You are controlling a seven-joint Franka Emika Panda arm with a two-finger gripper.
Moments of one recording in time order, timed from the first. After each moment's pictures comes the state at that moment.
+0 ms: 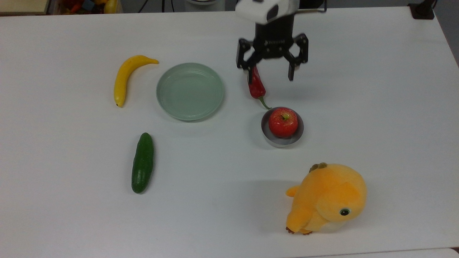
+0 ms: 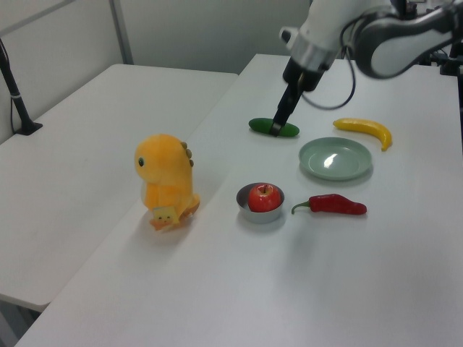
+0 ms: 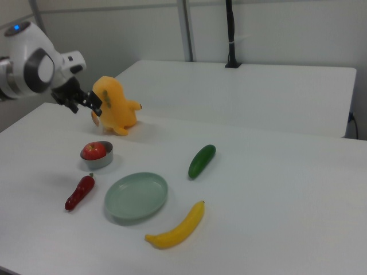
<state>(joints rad) 0.23 0.14 0.13 -1.81 -0.14 2.35 0.28</state>
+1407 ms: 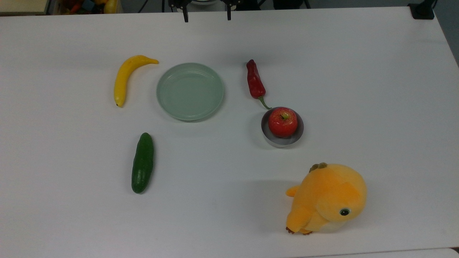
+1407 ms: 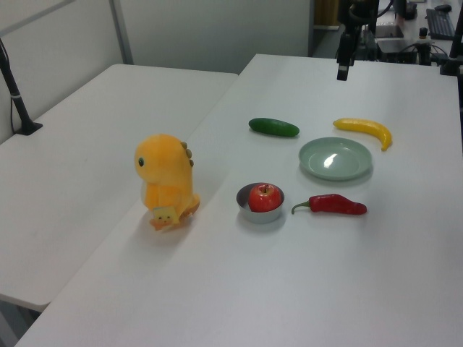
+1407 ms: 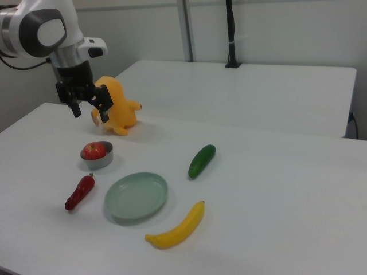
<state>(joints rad) 0.14 -0.04 -0.01 -1.73 0.02 1.76 0.03</state>
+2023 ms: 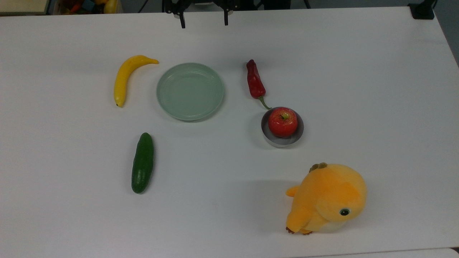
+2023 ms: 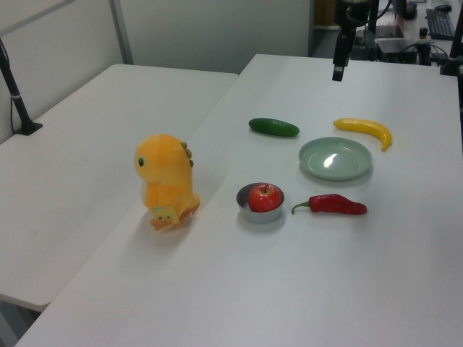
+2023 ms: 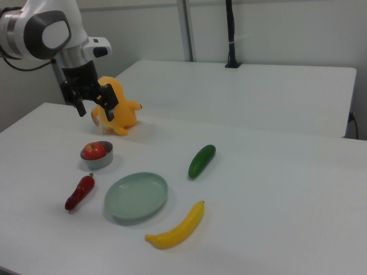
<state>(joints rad) 0.14 -0.02 -0.02 -1.73 0.02 1.80 -0.01</state>
